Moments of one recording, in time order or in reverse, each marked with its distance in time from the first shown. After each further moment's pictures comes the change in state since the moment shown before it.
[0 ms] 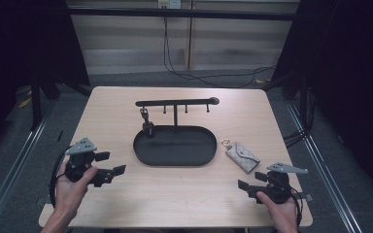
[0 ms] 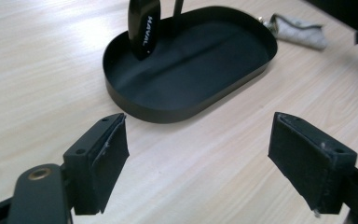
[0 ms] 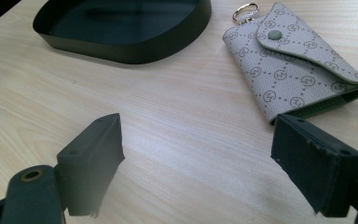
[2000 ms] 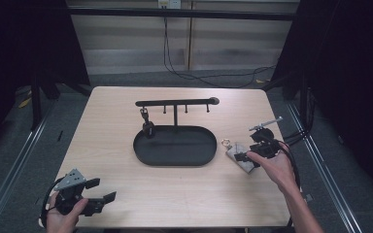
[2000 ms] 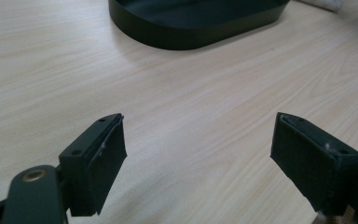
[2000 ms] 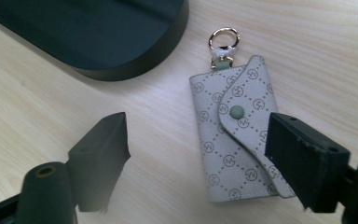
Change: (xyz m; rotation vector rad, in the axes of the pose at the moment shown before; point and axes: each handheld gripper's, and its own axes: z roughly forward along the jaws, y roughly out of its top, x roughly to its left) left arm 0.002 -0.077 -0.010 0.018 -0.007 -0.034; right arm -0.017 0.112 0.044 0.364 -0.054 -0.131
